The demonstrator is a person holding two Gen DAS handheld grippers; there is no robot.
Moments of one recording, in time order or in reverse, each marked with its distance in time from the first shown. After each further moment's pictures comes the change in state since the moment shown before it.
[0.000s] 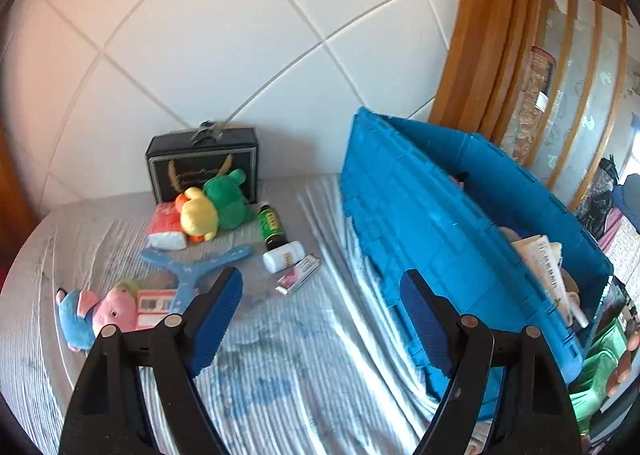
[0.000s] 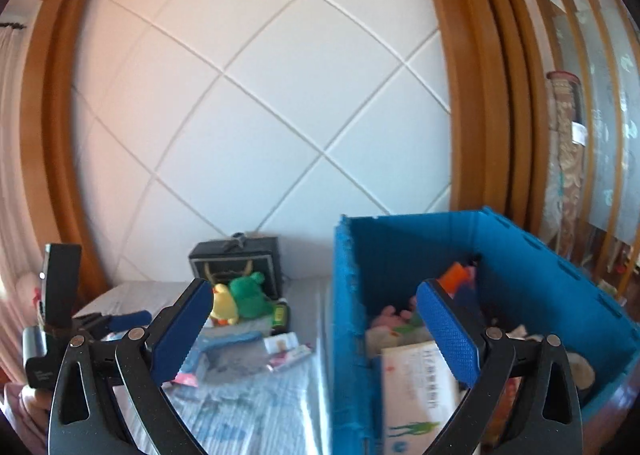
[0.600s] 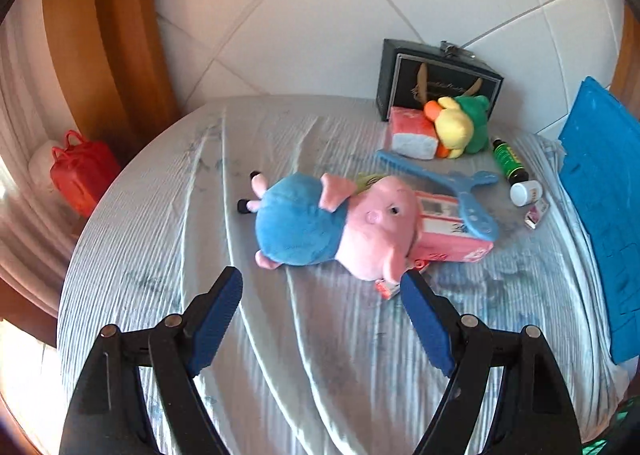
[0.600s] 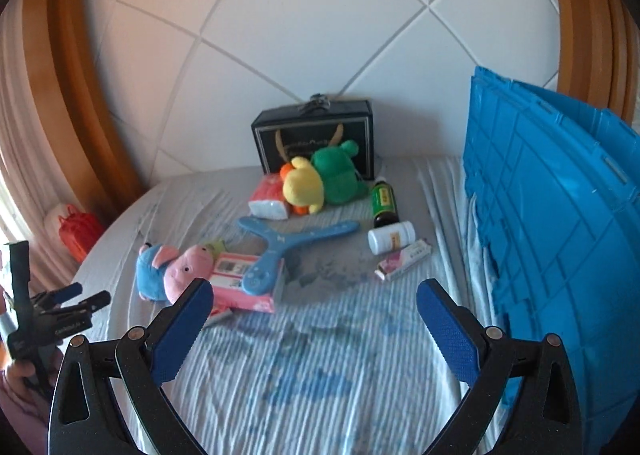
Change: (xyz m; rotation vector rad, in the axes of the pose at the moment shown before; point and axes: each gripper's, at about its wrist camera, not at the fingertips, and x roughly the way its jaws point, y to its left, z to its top) left arm 0.012 0.282 -0.115 -0.205 0.163 0.425; right arm 0.170 0.127 -0.114 -0.005 0.452 0.141
